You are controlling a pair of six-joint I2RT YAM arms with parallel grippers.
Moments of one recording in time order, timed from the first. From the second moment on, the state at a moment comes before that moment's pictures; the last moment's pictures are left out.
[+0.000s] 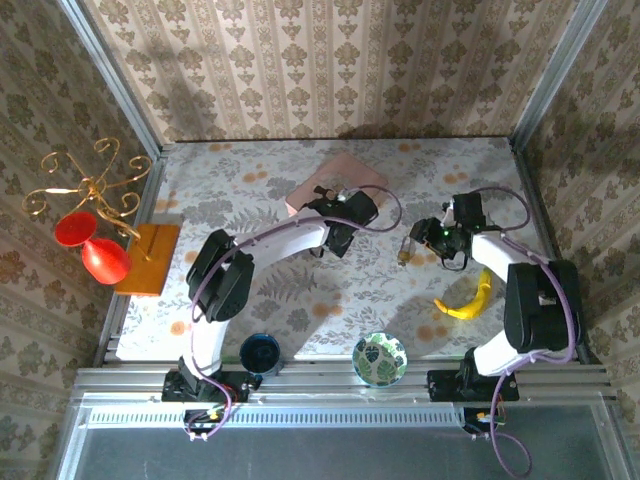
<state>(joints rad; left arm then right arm) -0.90 2.02 1.62 -0.91 -0.61 -0.23 -0.02 1.50 0.81 -0.27 -0.37 0.57</state>
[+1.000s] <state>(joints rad) -0.50 1.67 1.20 -0.48 -0.12 -0.61 0.15 1.85 1.41 -0.35 -0.21 0.37</state>
